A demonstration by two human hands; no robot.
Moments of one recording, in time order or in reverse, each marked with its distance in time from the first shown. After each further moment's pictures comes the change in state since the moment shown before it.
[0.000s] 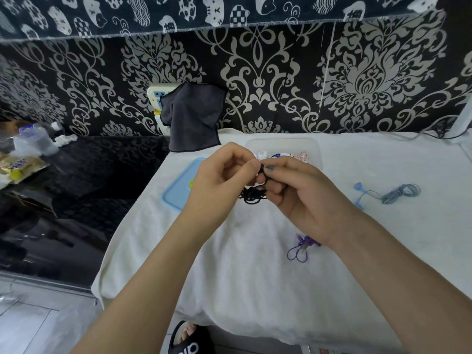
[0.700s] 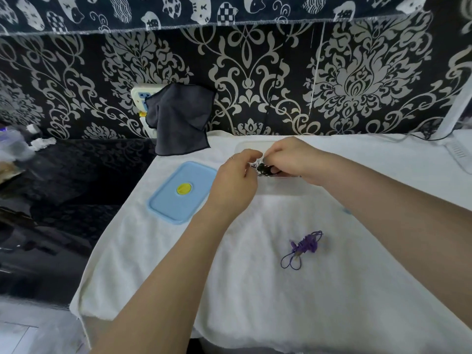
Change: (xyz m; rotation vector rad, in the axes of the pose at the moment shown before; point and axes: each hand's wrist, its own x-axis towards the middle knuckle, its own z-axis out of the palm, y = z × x) left_hand 0.055 -0.057 0.031 0.525 0.004 -0.117; right_hand 0.098 -0.031 -0.040 -1.213 0.245 0.197
